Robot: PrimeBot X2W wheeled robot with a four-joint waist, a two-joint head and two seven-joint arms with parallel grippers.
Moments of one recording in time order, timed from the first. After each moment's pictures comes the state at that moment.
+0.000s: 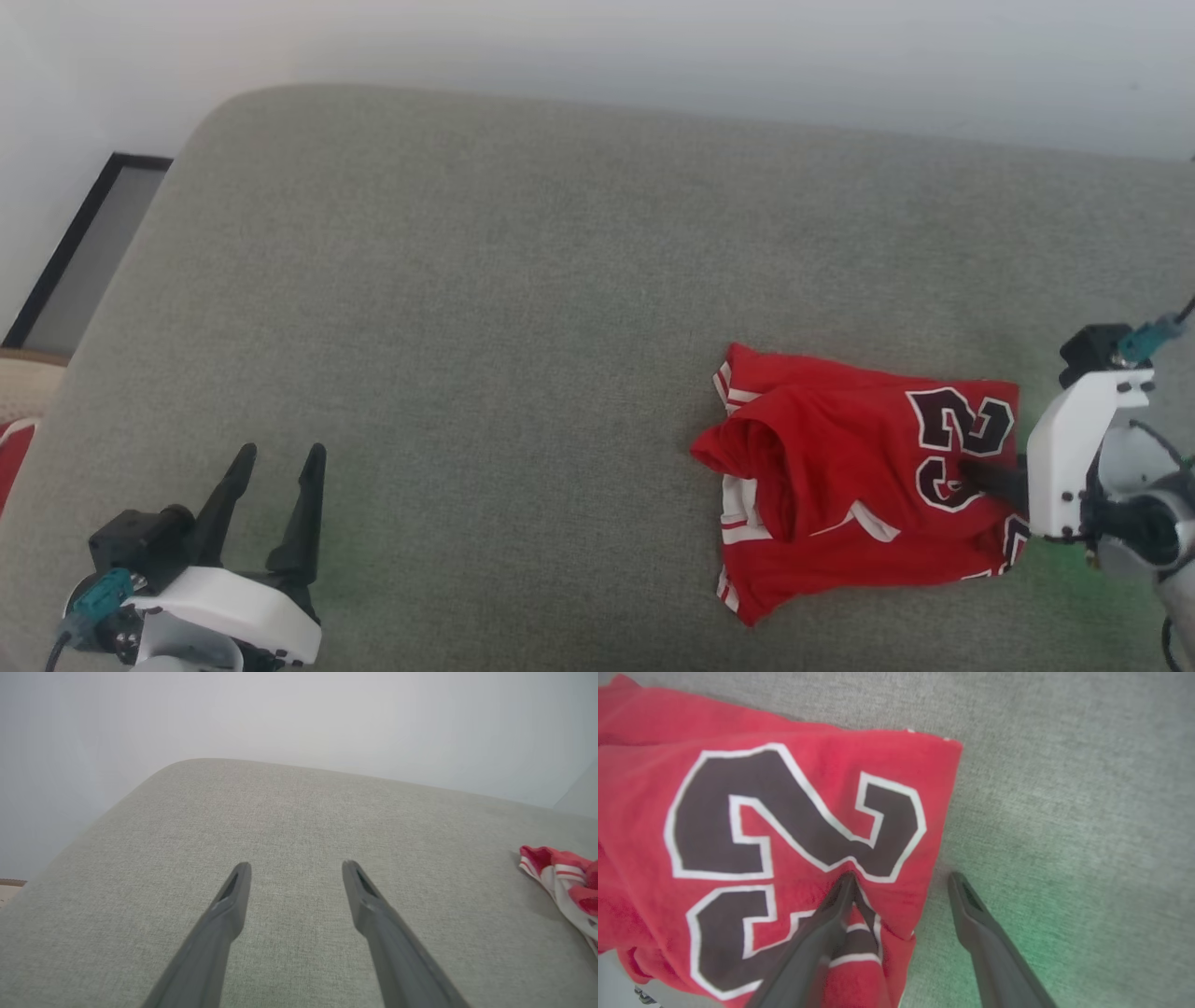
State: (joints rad) left arm -0.08 0.34 -0.09 0.31 -0.49 -0.13 -0.26; right arm -0.42 -0.49 0.27 0.49 0.76 0.13 0.72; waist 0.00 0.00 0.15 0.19
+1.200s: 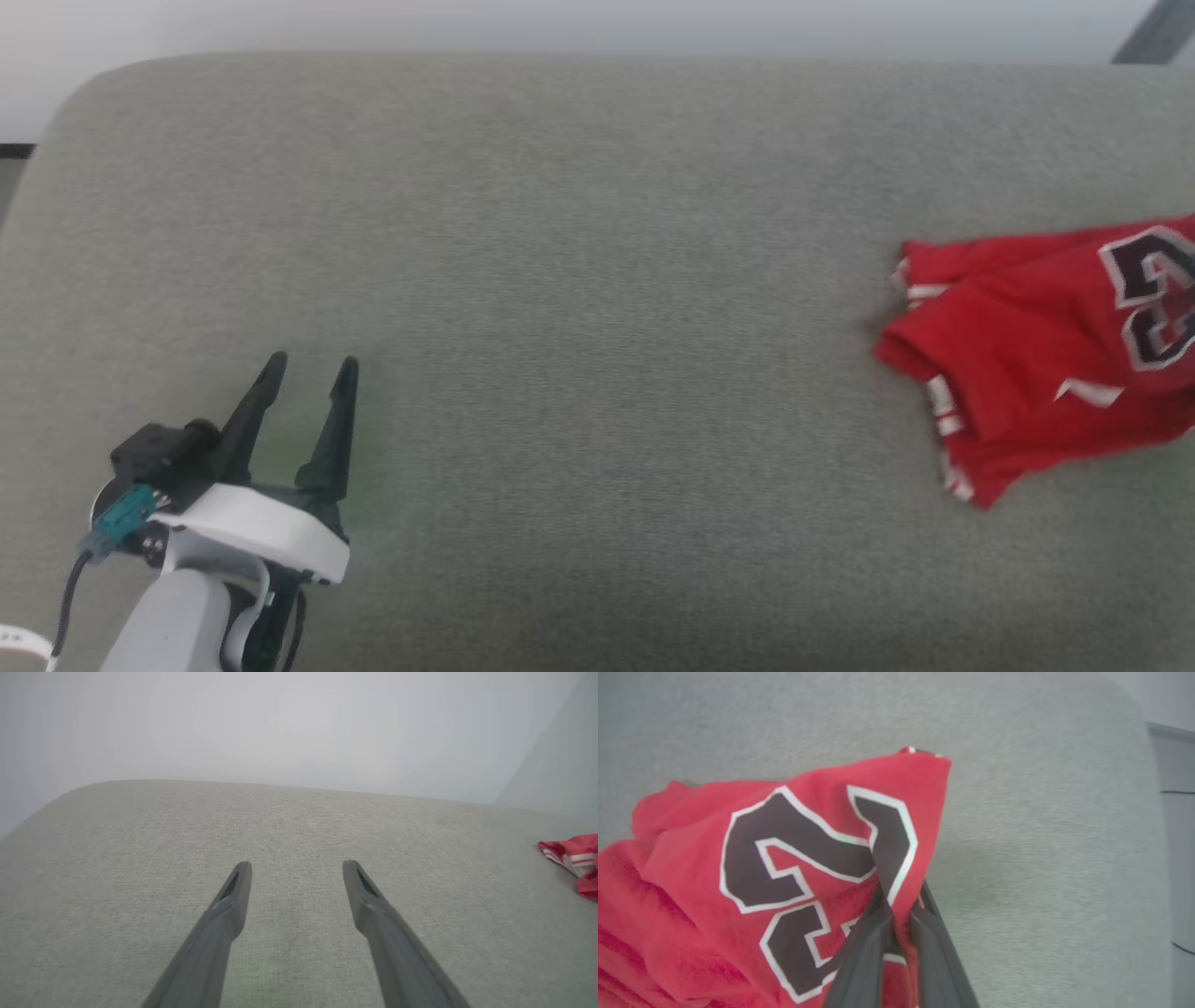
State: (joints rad) left arm -0.22 0.33 -0.15 0.30 -0.50 -0.13 -0.26; right arm -0.60 -0.60 0.03 0.49 0.52 0.13 0.73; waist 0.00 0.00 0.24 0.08
